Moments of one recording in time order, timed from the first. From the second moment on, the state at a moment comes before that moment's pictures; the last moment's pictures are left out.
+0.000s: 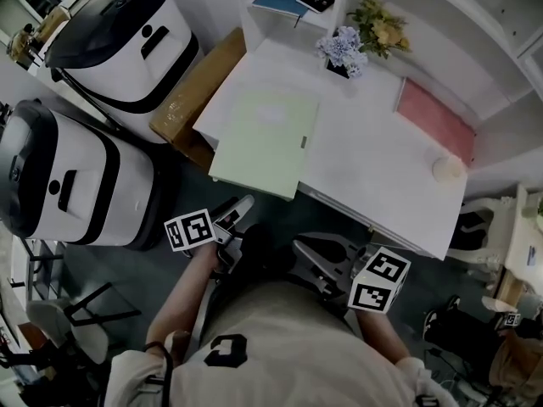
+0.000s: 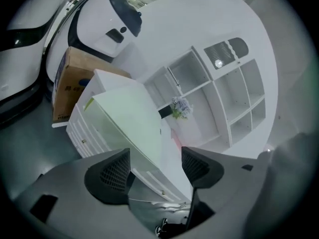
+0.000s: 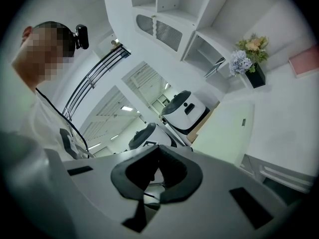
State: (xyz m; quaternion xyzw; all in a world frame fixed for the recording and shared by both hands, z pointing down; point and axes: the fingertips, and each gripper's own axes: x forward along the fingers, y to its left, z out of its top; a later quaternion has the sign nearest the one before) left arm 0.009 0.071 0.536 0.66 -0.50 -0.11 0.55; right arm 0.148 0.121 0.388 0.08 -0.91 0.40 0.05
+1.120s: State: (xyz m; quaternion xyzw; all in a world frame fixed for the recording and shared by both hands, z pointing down) left arm -0.048 0.021 0.628 0.58 -0.45 -0.19 0.66; right arm 0.097 0.081 0.397 0.15 -0.89 0.41 0.10
